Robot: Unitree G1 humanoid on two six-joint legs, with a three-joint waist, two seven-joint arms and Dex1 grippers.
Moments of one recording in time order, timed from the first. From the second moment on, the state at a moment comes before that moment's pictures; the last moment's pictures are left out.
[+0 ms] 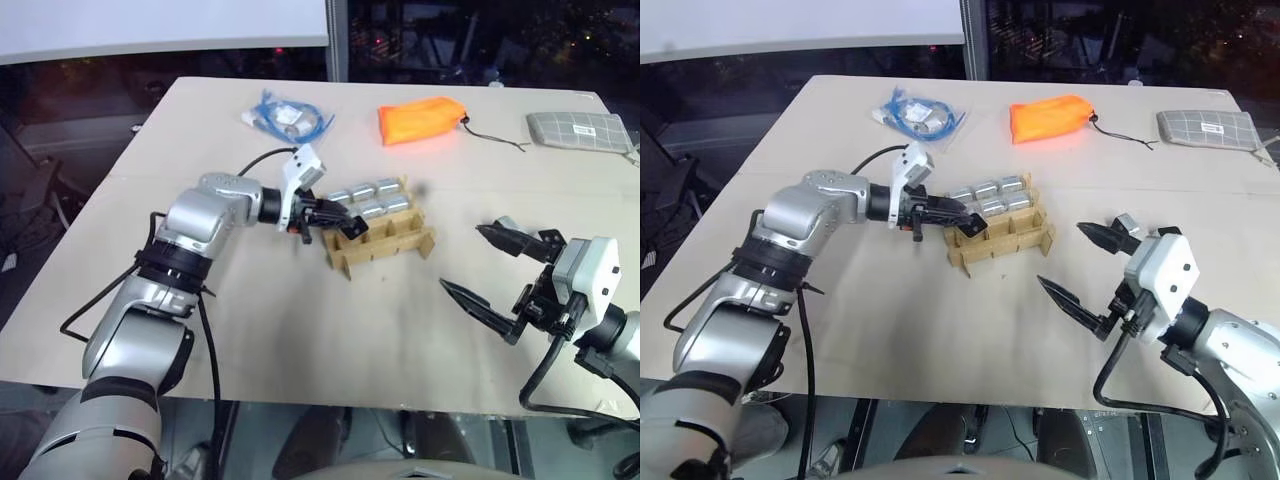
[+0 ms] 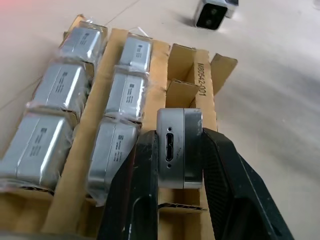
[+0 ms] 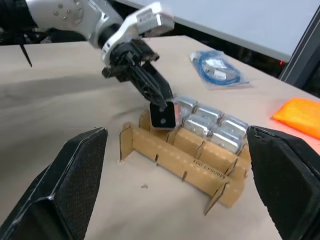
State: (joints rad) left arm -0.94 0.65 -0.36 0.38 -0.43 0.59 -1.15; right arm 0.15 -0.65 -0.30 -0.89 0.64 0.49 0.64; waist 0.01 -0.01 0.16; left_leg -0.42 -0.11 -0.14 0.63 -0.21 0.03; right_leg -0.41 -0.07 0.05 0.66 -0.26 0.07
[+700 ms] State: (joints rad) left arm -0.97 0.61 -0.36 0.42 -0.21 0.54 -1.29; right arm 0.17 -0.66 -0.29 -0.89 0.59 0.45 0.62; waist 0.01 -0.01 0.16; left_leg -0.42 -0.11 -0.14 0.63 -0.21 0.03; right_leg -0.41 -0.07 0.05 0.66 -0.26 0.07
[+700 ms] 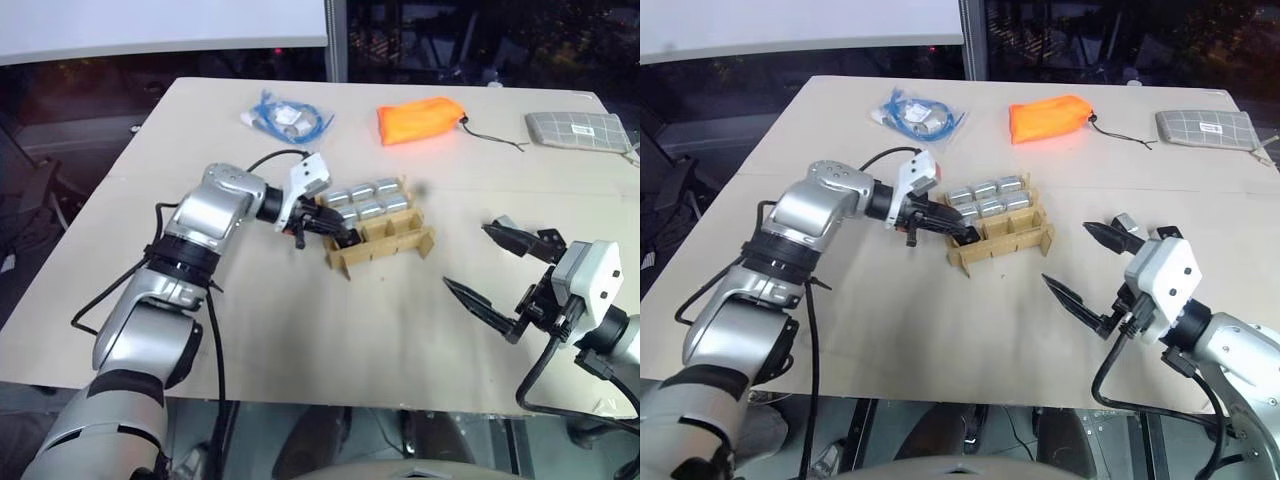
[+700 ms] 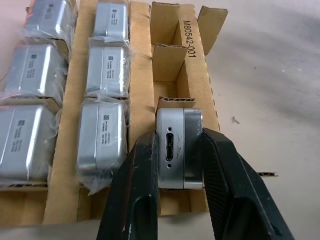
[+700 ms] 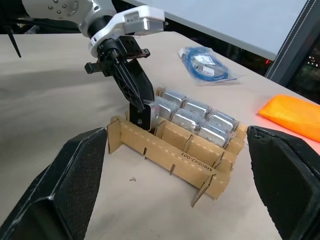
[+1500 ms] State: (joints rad) left arm -0.41 0.56 0.23 -0.30 -0.68 0.74 -1.12; right arm -0.15 -0.65 -0.16 -0.42 0.40 0.59 0.46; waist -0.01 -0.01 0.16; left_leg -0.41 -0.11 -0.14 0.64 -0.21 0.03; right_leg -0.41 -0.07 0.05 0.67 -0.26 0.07
